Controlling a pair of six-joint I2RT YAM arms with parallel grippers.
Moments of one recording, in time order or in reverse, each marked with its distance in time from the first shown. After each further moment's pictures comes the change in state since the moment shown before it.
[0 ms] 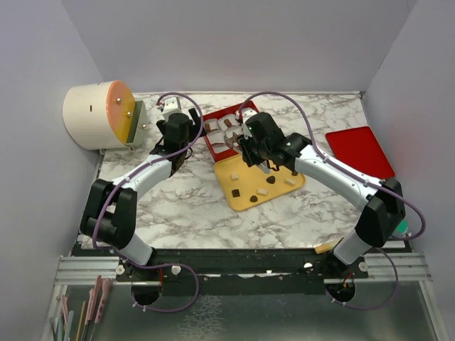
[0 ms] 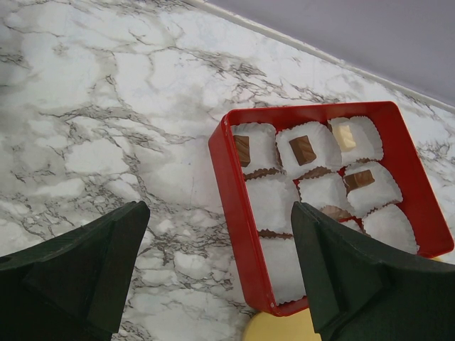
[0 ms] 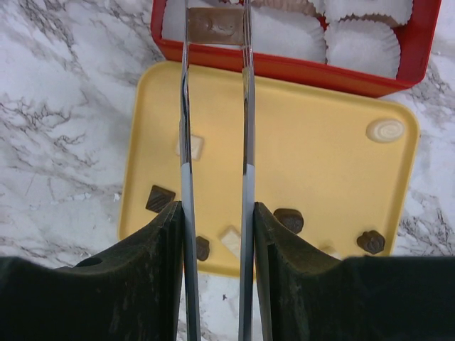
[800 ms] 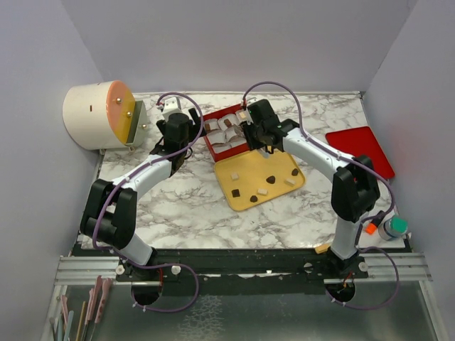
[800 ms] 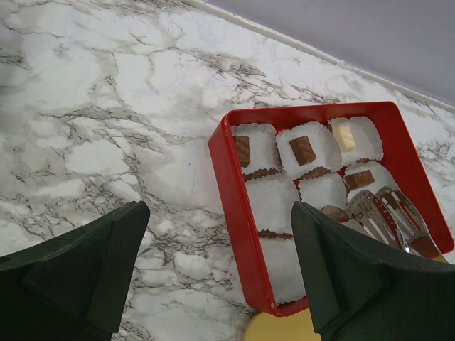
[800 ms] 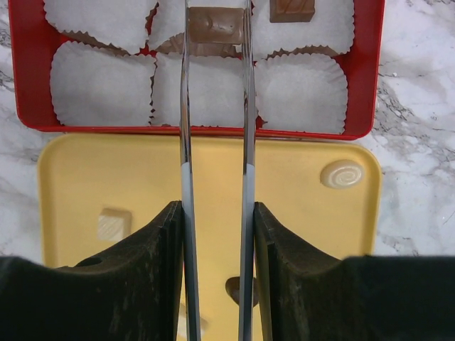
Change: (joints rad) left arm 0.000 -0.001 0.000 0.001 0.000 0.000; right arm -0.156 0.272 0.154 0.088 -0.002 -0.036
